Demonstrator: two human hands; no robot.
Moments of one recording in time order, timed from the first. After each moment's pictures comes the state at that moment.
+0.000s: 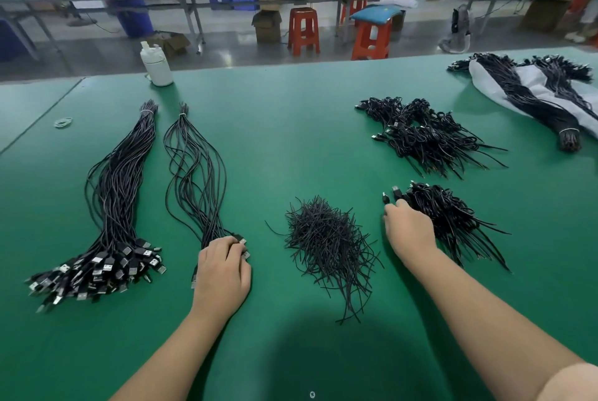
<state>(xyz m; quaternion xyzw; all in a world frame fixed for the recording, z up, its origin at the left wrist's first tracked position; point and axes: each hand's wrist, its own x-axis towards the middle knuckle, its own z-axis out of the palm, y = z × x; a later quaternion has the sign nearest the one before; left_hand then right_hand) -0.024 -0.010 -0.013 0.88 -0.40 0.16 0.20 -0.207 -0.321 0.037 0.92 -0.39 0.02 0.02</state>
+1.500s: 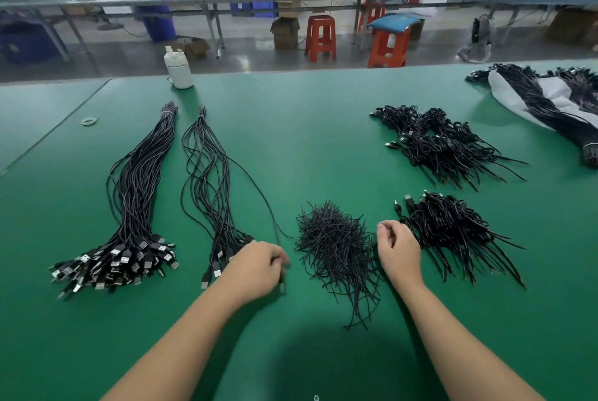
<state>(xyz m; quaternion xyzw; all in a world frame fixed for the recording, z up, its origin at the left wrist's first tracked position) -0.048 -0.042 0.069 0.89 -0.38 -0.20 0.16 -0.199 -0.285 -0.009 0.79 -0.41 0.29 -0.36</state>
